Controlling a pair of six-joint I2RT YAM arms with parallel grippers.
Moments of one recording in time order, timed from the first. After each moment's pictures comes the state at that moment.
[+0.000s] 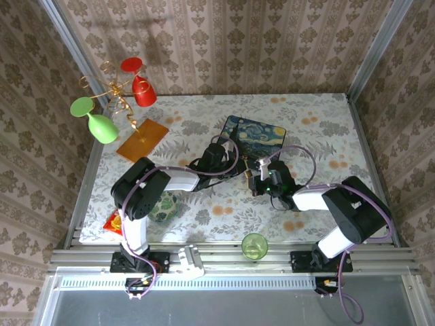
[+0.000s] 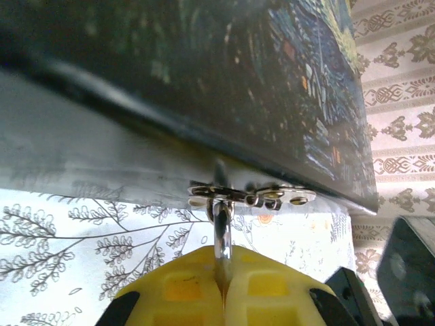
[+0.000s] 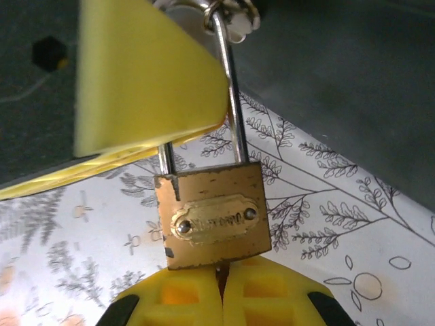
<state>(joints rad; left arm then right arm) -0.79 1.91 0.94 0.46 0.35 -1.00 0.52 1.56 0.49 0.40 -0.13 0.34</state>
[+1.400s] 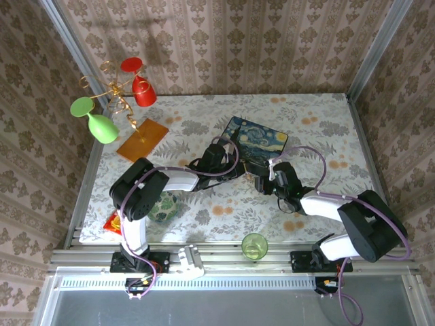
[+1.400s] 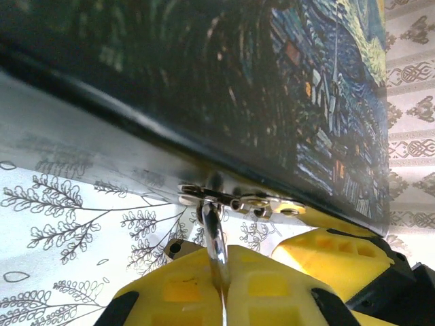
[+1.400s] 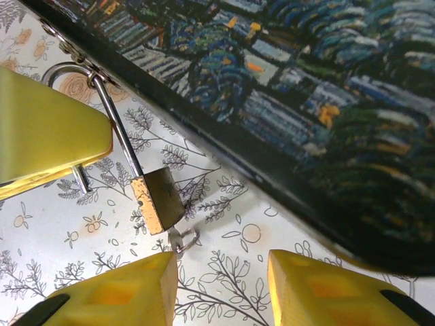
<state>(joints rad) -0.79 1.89 0.94 0.38 0.36 -0.94 0.47 1.40 0.42 0.29 -0.04 0.37</state>
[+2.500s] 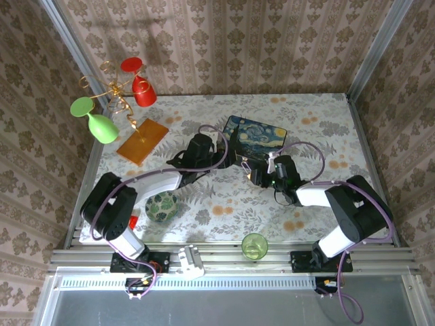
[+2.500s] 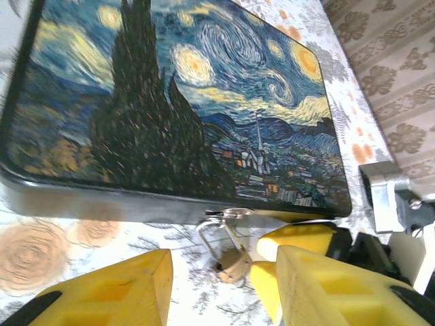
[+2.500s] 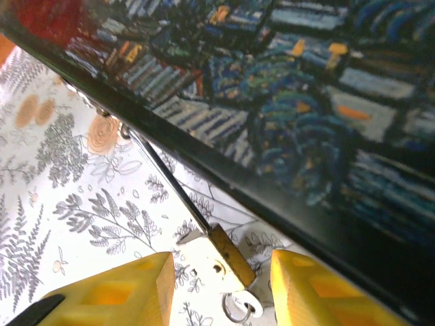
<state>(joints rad) -0.73 1.61 0.94 0.13 0.18 -0.62 0.38 1.57 0.49 0.44 -0.22 0.45</state>
